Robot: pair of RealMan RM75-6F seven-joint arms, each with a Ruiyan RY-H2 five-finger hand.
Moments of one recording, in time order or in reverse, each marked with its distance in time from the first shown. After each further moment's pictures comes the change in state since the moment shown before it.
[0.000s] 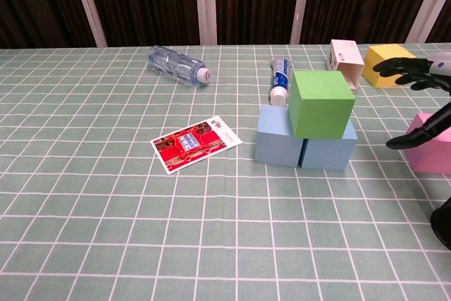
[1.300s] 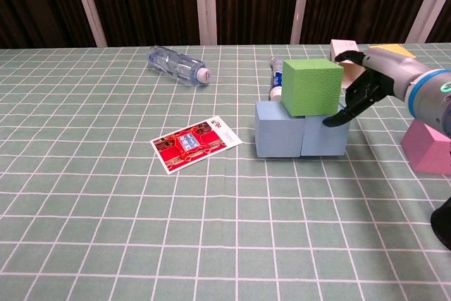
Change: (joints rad) left arm -0.001 0.016 -0.008 0.008 -0.016 -0.010 -0.051; right arm 0.235 -0.344 0.112 0.221 0.308 0.219 -0.196
